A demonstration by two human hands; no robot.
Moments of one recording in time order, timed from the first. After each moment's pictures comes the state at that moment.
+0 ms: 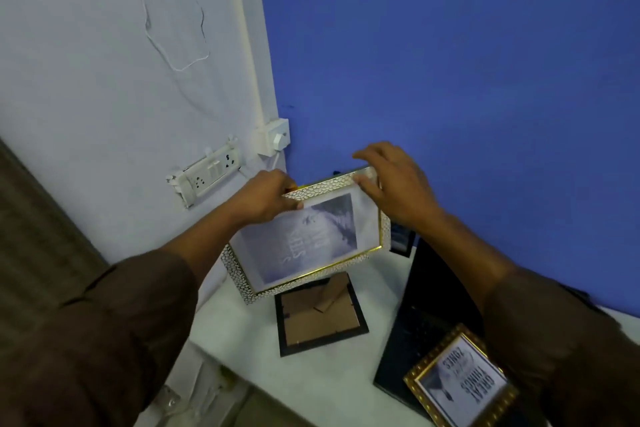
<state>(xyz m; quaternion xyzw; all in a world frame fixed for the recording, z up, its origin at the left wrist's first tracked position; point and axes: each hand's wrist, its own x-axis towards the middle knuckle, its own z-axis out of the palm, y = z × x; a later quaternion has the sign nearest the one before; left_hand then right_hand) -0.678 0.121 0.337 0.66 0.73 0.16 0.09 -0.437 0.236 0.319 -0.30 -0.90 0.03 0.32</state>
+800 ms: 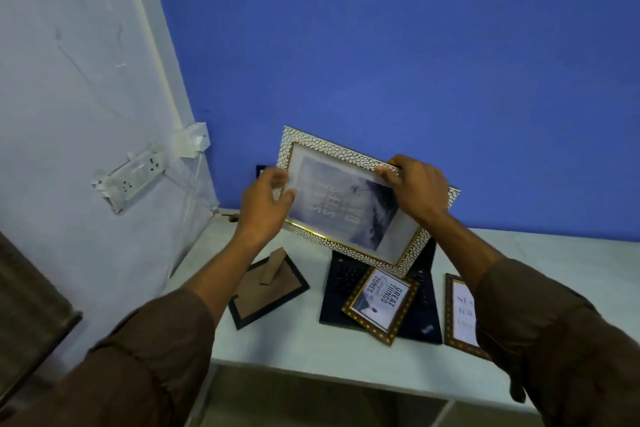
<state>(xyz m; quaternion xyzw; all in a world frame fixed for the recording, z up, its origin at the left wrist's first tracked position) -0.532 0.023 0.309 0.60 0.61 0.49 0.16 -0.261 0.092 0.325 -0.59 -0.73 -0.04 0.35</state>
